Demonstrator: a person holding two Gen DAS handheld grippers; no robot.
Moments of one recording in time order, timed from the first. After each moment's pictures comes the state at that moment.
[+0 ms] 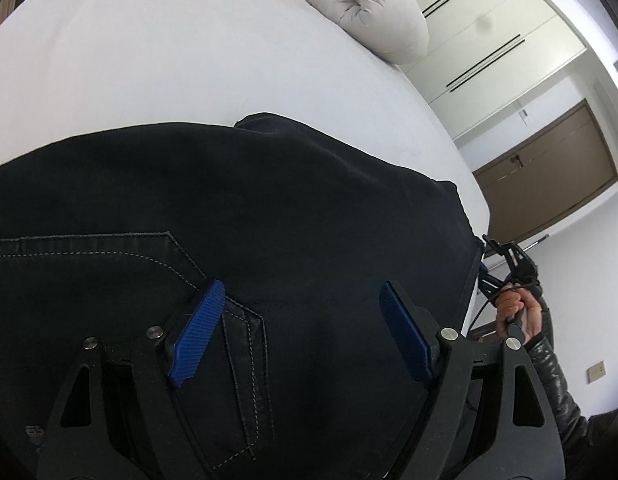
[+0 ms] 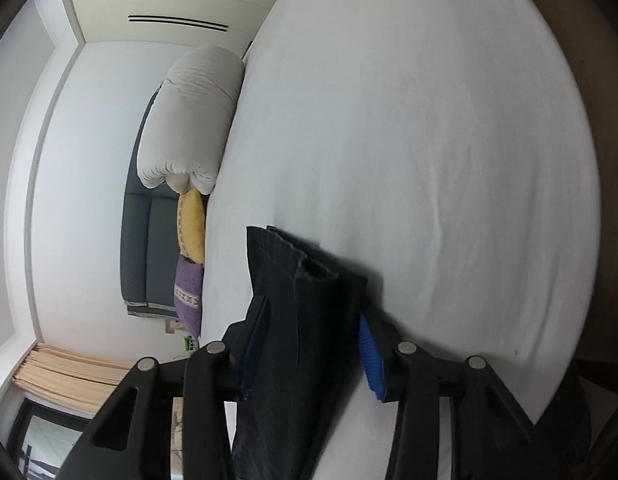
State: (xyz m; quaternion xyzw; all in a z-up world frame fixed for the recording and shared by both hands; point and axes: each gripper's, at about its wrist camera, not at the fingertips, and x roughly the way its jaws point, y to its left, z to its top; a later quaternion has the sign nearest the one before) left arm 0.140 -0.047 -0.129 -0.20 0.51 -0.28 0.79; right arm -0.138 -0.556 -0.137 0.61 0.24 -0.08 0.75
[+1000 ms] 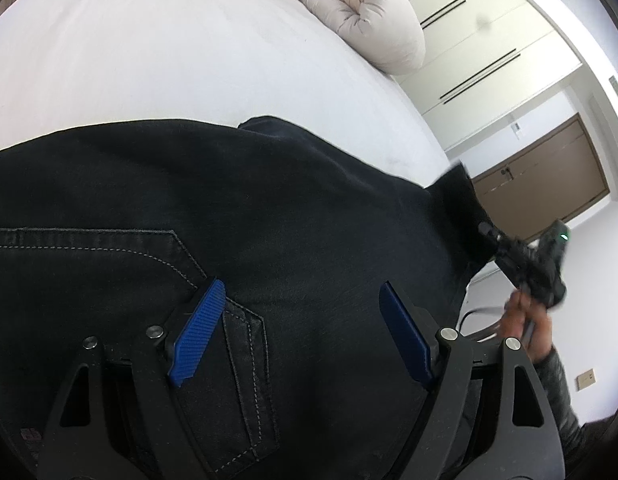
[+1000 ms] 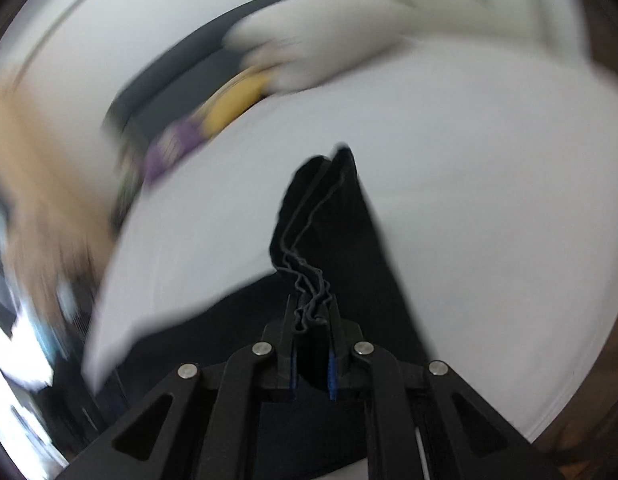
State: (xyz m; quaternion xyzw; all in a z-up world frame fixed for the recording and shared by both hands) left arm 0.130 -0.012 -0.138 -0.24 0.49 -0.29 0.79; right arm -0.082 -0.358 -0.027 0.17 0.37 -0.02 0.91
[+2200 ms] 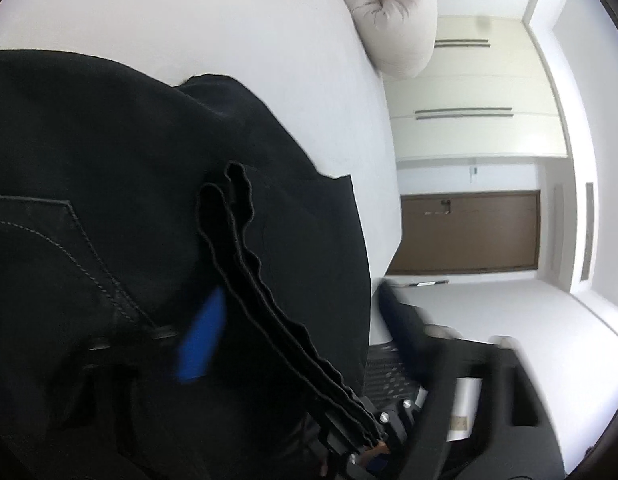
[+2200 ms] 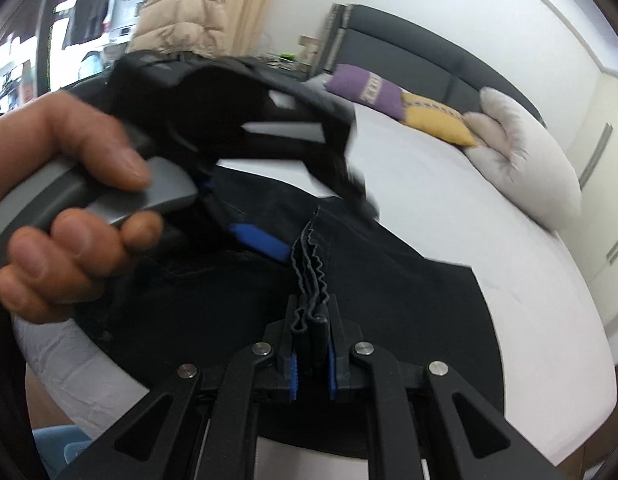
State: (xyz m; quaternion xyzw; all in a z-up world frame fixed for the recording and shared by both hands) left arm 0.163 -0.001 -0.141 -0.40 0.57 -0.33 0.64; right arm -0.165 -0.063 -0.054 -0.23 0.34 0.14 0.90
